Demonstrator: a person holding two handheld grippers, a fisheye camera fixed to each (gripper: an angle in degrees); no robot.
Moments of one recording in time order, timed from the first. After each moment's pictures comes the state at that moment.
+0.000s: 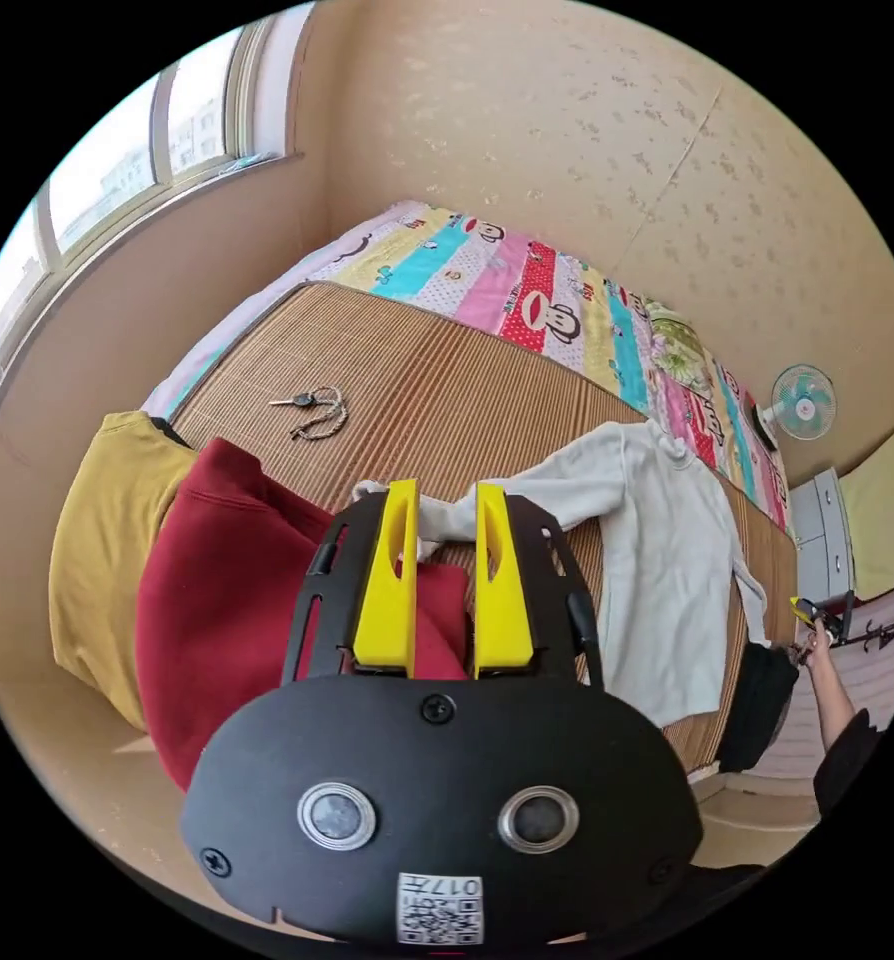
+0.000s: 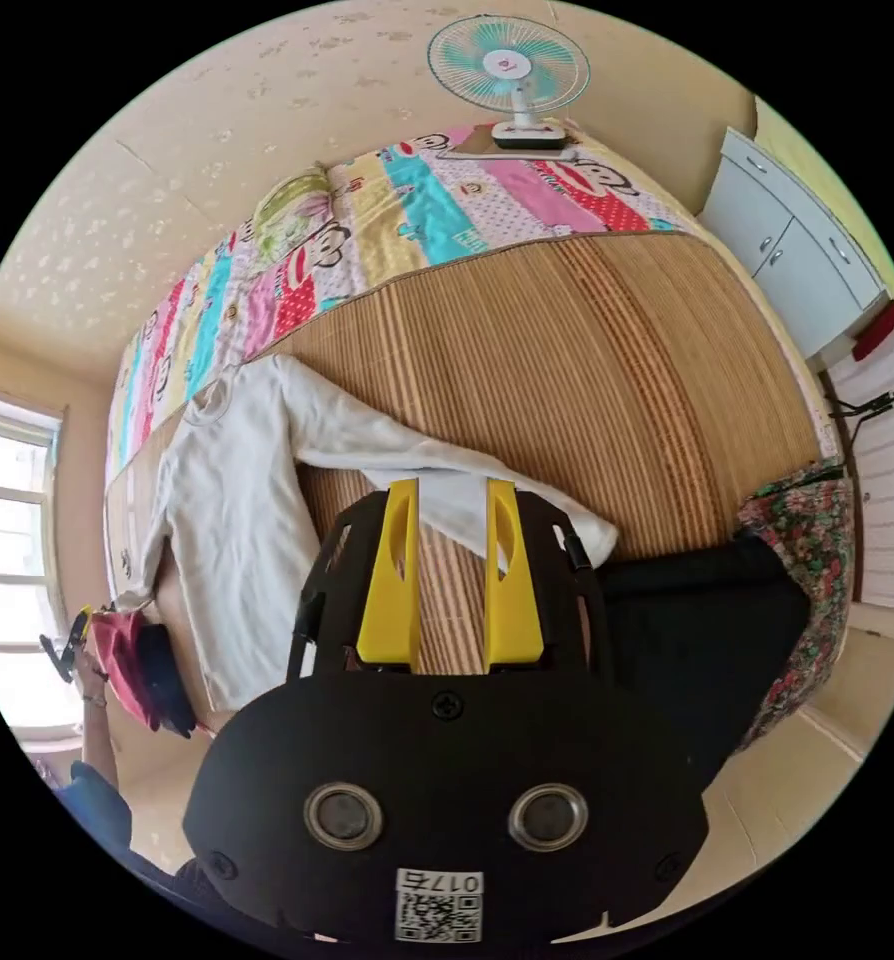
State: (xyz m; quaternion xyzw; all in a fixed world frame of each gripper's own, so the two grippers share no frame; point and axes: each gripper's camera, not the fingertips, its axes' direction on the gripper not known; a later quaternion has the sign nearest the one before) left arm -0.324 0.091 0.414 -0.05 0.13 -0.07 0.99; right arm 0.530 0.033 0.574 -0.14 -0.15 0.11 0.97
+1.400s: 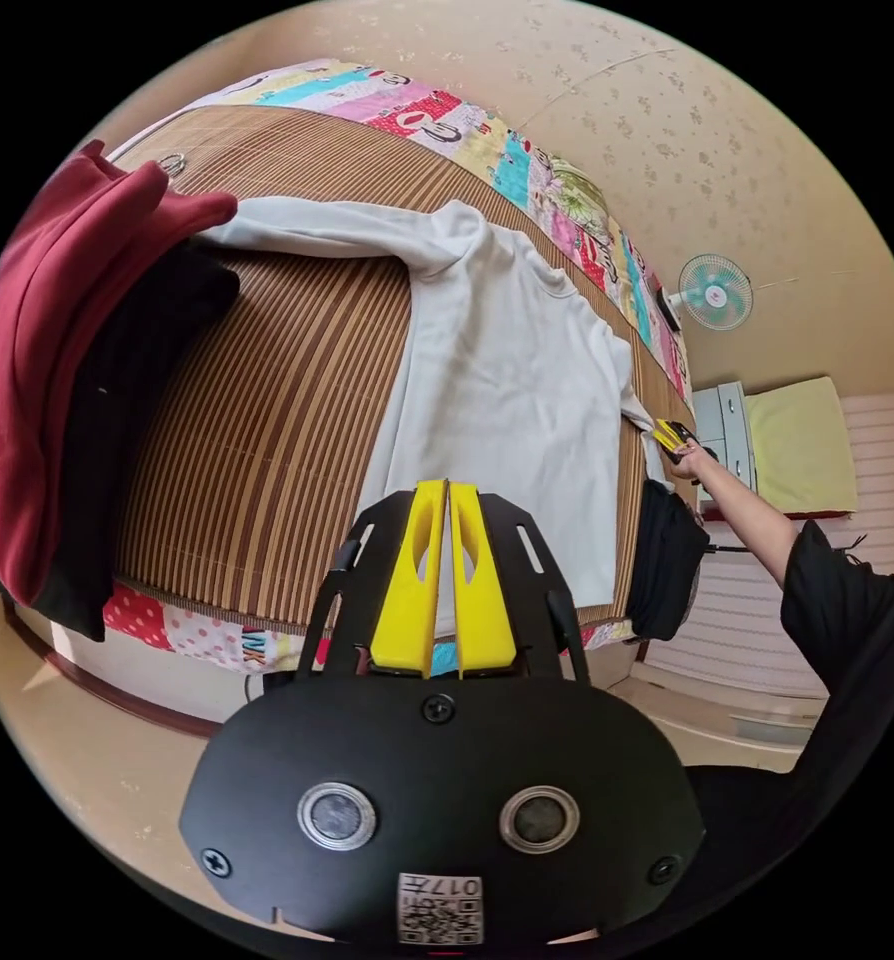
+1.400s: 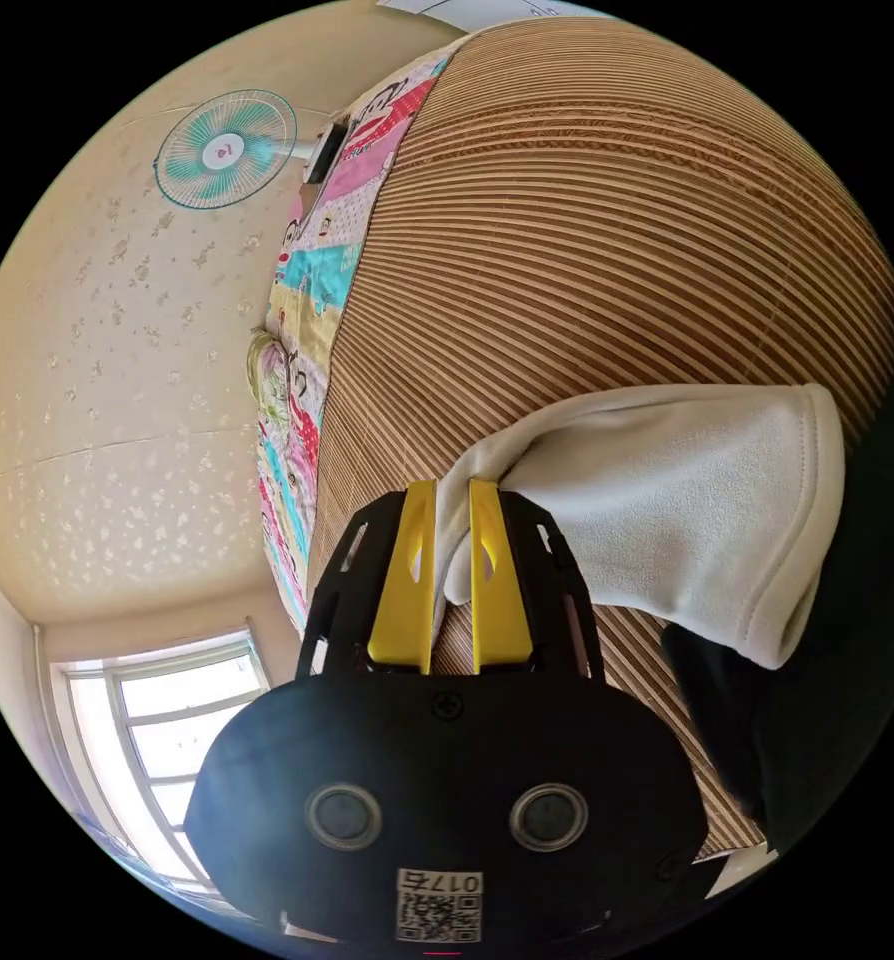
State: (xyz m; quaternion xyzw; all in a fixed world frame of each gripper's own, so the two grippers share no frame) left arm -0.251 0.308 0.398 -0.15 0.23 -0.14 0.95; right arm 0.745 0.197 0.724 -0.06 -0.32 0.45 0.83
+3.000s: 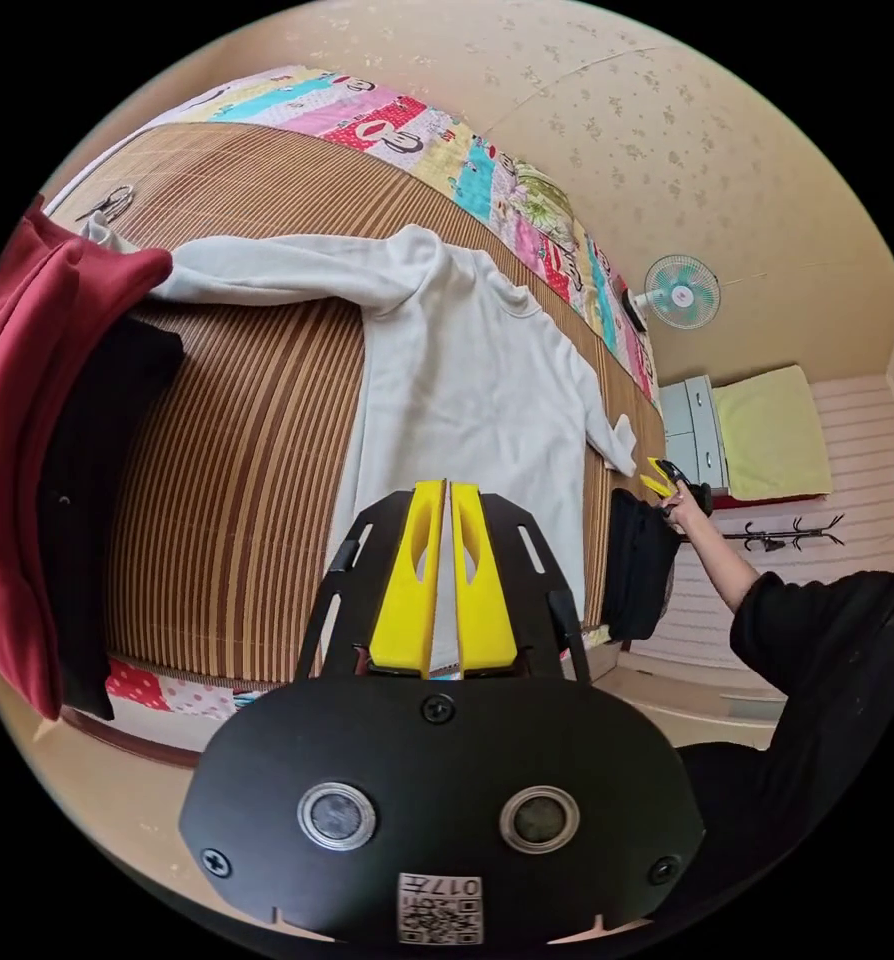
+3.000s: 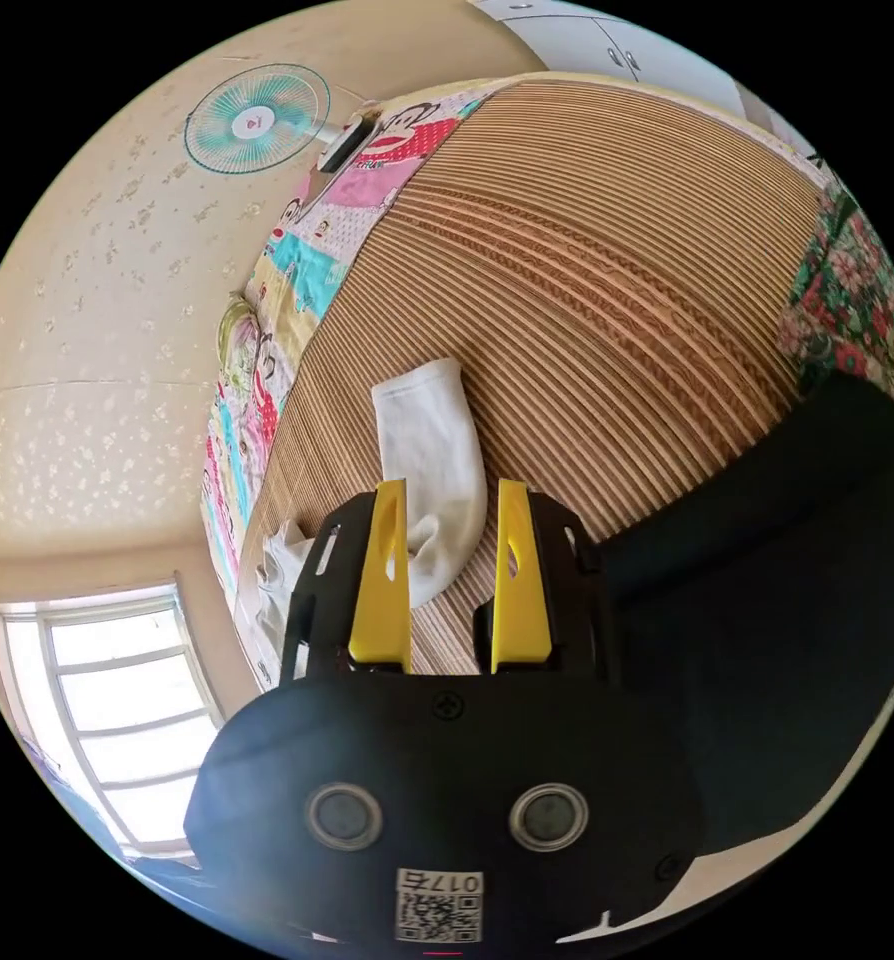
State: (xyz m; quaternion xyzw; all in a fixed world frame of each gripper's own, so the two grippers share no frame) left arm -0.207 0.245 0.429 -0.14 0.28 -0.08 0.95; right arm 0.869 0.232 0.662 -0.12 -0.22 0.35 0.90
